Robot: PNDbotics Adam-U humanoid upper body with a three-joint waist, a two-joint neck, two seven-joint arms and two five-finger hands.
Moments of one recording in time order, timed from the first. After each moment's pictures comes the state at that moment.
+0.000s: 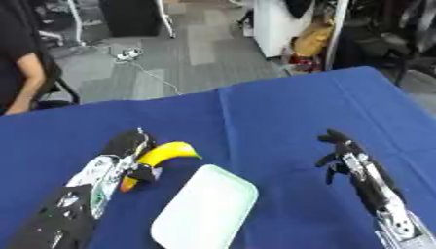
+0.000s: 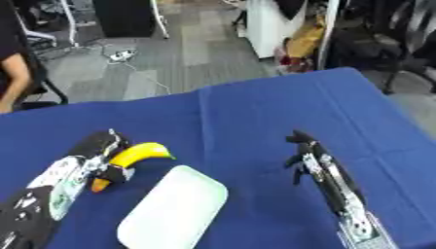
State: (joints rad) left arm -0.99 0.34 -0.05 -0.69 -1.11 -0.11 0.02; right arm -0.60 -0.31 0.10 -1.33 -0.02 -0.25 0.16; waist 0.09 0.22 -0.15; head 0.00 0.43
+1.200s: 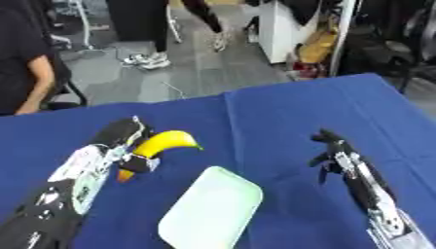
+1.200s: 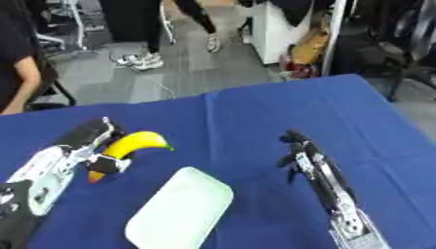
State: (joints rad) left arm -0.94 0.42 -0.18 -0.98 -0.90 -0.15 -0.08; right arm -0.57 -0.31 0.10 -1.32 -0.02 -0.25 0.14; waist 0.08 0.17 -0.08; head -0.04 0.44
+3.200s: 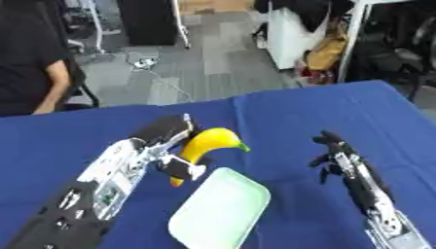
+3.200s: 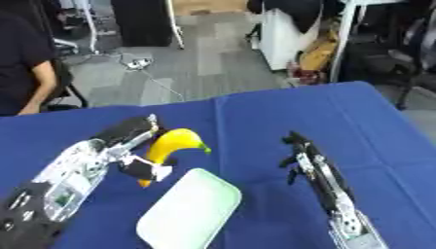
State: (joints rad) left arm -0.91 0.33 -0.32 -1.19 -0.78 -0.15 -0.23; right arm -0.55 -0.31 0.09 -1.32 -0.03 -0.25 0.12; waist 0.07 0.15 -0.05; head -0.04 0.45
